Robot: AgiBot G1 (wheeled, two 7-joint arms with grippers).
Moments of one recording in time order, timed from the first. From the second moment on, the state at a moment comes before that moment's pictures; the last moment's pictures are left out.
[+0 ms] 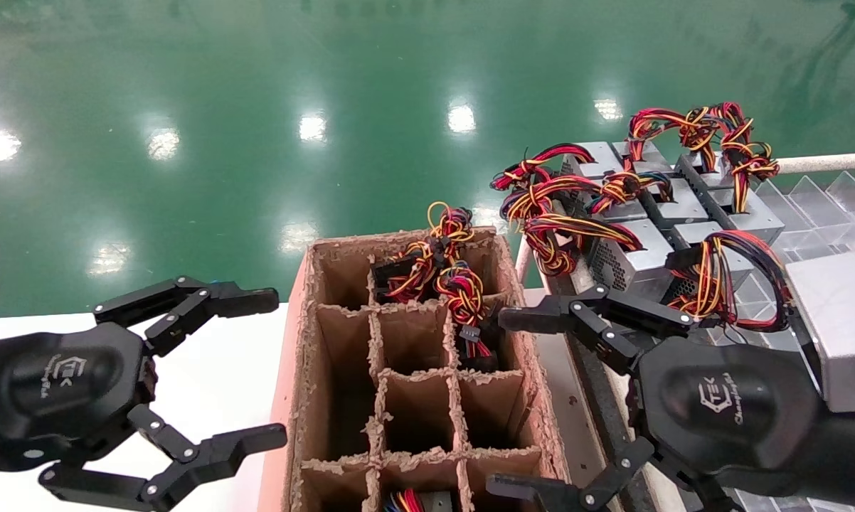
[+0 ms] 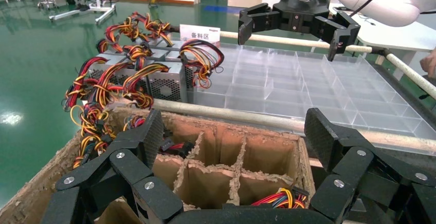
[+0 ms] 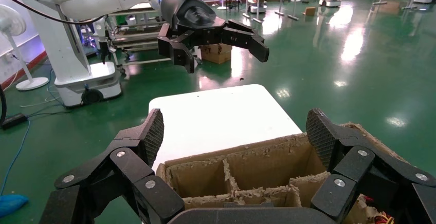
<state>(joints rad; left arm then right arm) -1.09 0.54 0.43 -1.22 0.61 1.41 -0.10 1.08 -0.61 -0.28 1.28 -0.73 -1.50 0.18</state>
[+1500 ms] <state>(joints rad) -1.09 0.54 0.43 -1.22 0.61 1.41 -0.10 1.08 -0.61 -0.28 1.28 -0.73 -1.50 0.18</state>
